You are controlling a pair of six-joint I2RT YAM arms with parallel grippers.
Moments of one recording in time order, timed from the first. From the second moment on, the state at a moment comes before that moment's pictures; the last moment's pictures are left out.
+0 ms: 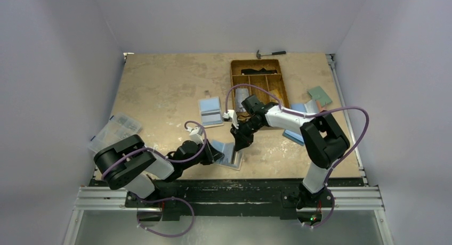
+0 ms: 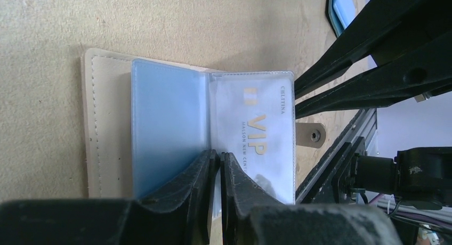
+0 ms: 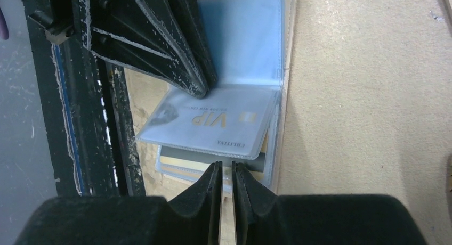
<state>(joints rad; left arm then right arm) -0.86 1.53 0.15 0.93 0.02 -0.97 0.62 1.76 1.07 -0.58 -0.74 -0.50</state>
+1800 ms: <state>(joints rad) -0.86 1.19 0.12 0.59 -0.05 -1.01 0.73 1.85 1.12 -0.40 -0.82 -0.26</state>
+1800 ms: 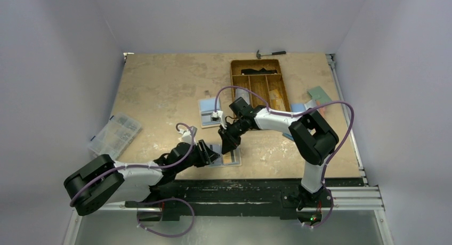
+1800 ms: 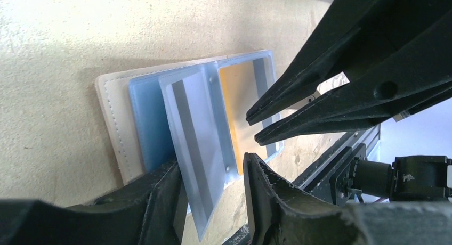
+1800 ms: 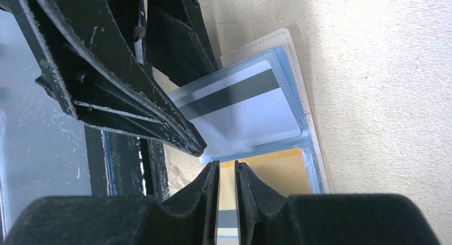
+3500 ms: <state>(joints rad) -0.83 0.93 0.05 0.63 -0.01 -1.02 0.63 1.84 1.16 -0.53 -1.04 -0.35</state>
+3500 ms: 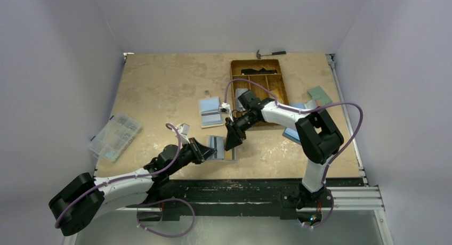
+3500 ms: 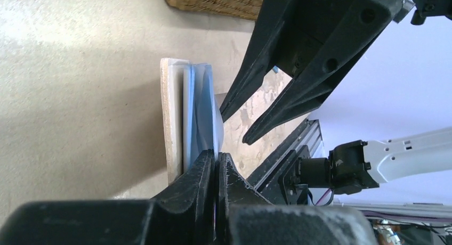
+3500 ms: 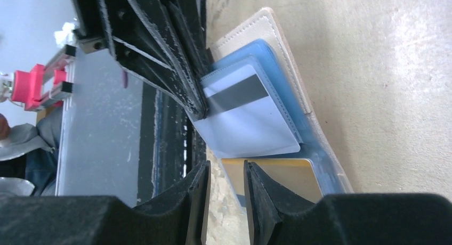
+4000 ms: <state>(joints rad) -0.82 0.93 0.05 0.79 0.06 -0.96 0.55 1.78 1.16 -0.56 -1.19 -0.38</state>
